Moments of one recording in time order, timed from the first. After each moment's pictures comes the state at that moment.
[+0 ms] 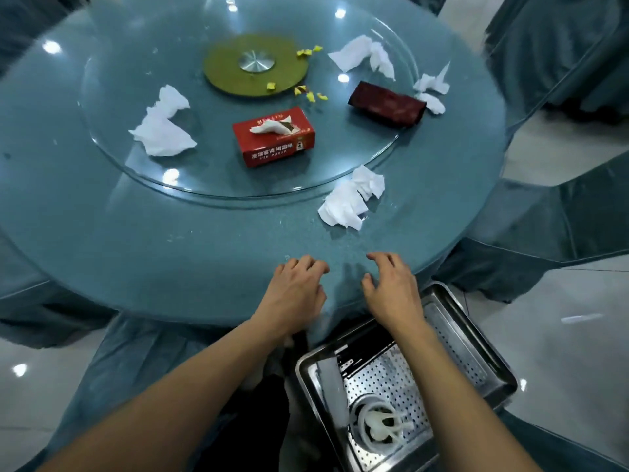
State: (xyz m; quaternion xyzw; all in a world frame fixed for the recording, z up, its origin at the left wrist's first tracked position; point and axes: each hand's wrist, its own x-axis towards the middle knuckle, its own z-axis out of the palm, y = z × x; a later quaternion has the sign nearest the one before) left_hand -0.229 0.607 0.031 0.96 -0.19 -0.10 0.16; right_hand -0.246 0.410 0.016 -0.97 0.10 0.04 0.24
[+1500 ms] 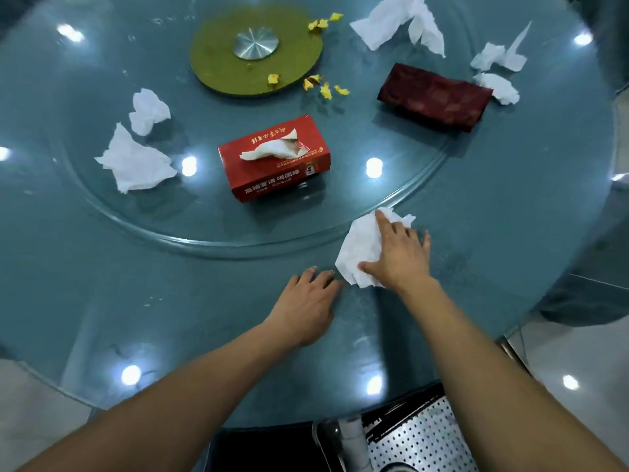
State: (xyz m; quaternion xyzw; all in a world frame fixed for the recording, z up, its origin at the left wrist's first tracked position) left_hand -0.045 0.593 -0.060 0.94 -0.27 -0.23 0.01; right_hand 0.011 0.391 -0.074 -0.98 0.07 0.17 0.12
